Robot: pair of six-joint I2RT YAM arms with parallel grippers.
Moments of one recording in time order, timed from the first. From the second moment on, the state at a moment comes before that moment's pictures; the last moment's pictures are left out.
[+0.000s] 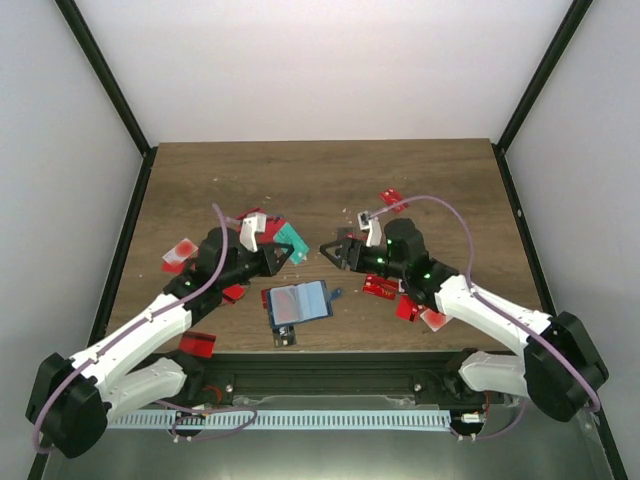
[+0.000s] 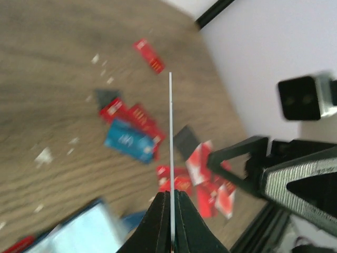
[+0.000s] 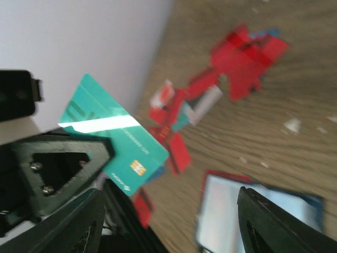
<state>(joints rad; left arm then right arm) -0.60 1.00 0.62 0.04 0.30 -0.75 0.65 1.18 0.66 0.22 -0.44 0.88</state>
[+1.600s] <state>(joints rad) -0.59 0.87 0.42 0.00 0.71 -0.65 0.73 1.37 0.63 0.34 -0.92 0.65</state>
